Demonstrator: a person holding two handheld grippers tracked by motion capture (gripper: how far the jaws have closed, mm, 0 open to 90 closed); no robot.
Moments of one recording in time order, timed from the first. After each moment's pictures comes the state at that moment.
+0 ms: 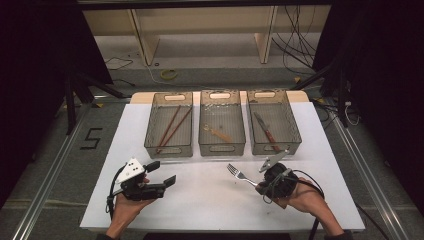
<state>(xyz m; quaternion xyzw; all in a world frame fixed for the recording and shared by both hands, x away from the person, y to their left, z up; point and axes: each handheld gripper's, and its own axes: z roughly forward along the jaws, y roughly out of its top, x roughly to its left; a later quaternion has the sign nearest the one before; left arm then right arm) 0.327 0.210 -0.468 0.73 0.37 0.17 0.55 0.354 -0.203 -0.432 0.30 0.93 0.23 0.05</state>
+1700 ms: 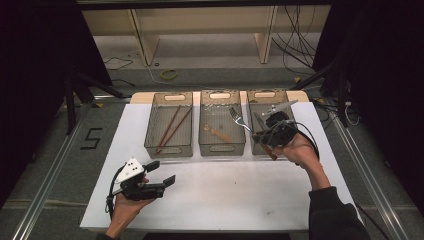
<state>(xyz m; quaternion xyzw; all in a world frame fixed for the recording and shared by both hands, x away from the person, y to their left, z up) 0.327 0.210 -0.468 0.73 0.37 0.17 0.55 0.450 -0.204 -0.362 0.36 0.87 0.32 0.11</state>
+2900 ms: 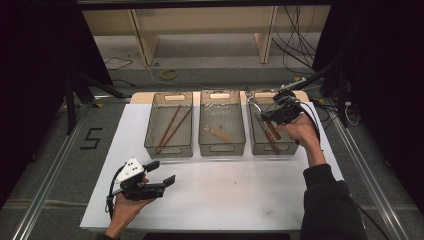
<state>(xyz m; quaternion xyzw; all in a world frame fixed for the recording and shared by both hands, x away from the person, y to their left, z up) 0.328 0.211 -0.468 0.73 0.38 0.17 0.55 0.514 -0.227 -0.353 0.45 0.83 0.32 0.13</state>
